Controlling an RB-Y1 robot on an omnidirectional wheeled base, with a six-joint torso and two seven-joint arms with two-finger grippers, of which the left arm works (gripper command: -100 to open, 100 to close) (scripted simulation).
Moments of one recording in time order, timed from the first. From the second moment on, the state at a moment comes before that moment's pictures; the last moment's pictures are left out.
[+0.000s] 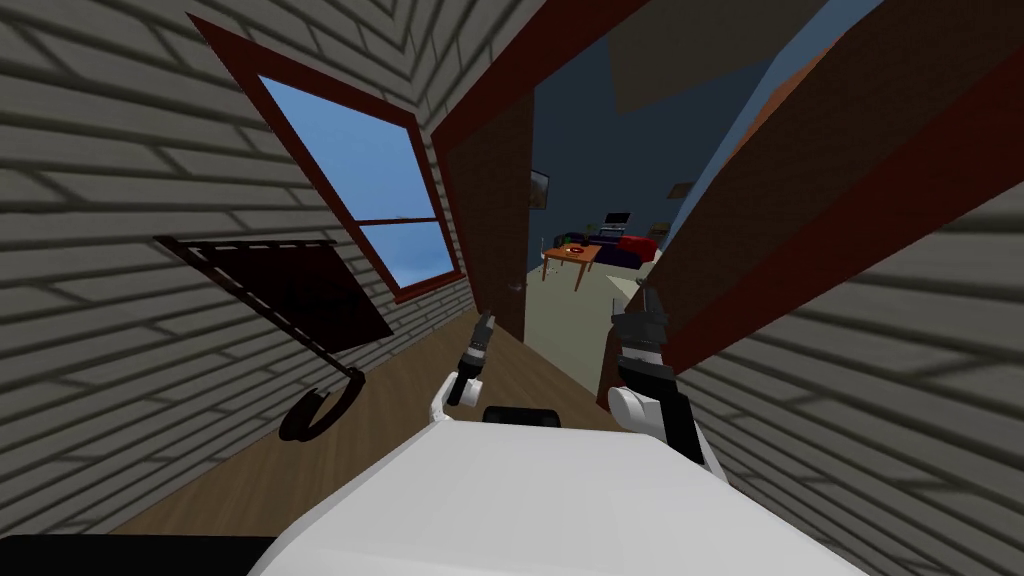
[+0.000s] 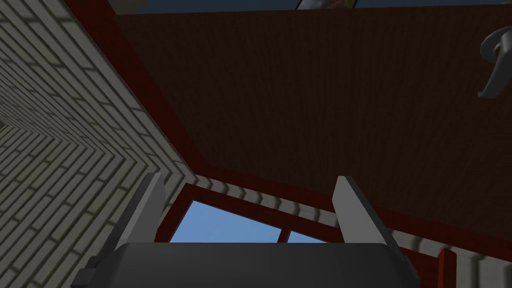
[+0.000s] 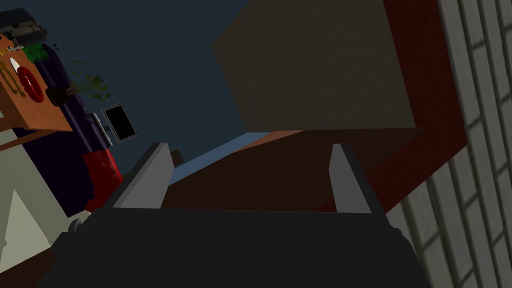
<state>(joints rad) 0.18 0.10 -0.20 -1.56 -0.15 -0.71 0.11</state>
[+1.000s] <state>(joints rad) 0.10 0.10 -0.26 -1.32 -0.16 -0.74 0.14</state>
